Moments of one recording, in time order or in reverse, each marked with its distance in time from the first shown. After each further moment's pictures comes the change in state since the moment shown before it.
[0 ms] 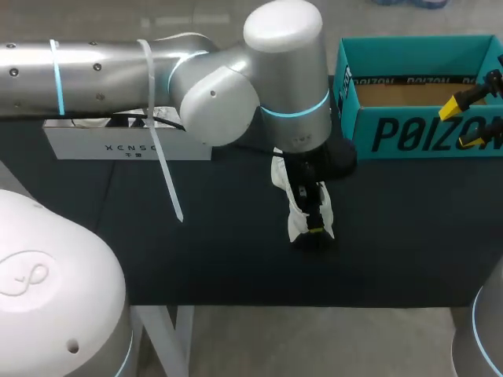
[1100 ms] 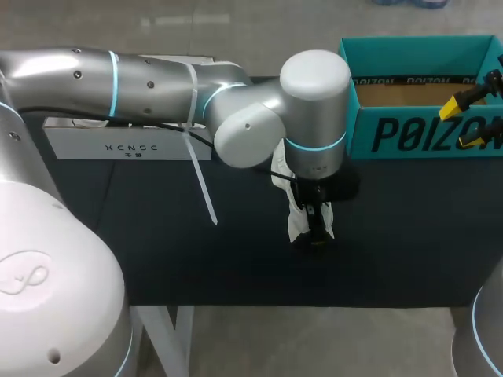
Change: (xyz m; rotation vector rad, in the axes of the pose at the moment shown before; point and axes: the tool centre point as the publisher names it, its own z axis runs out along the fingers) left arm -0.037 0.003 0.089 -0.100 -0.044 -0.012; right arm 0.000 0.000 0.000 0.000 0.000 0.000
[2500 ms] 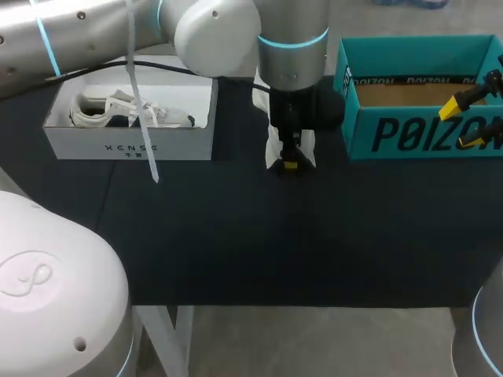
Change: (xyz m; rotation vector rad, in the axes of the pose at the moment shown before) left arm -0.031 0.036 -0.167 -0.026 0.014 0.219; right arm 0.000 0.000 0.000 0.000 0.000 0.000
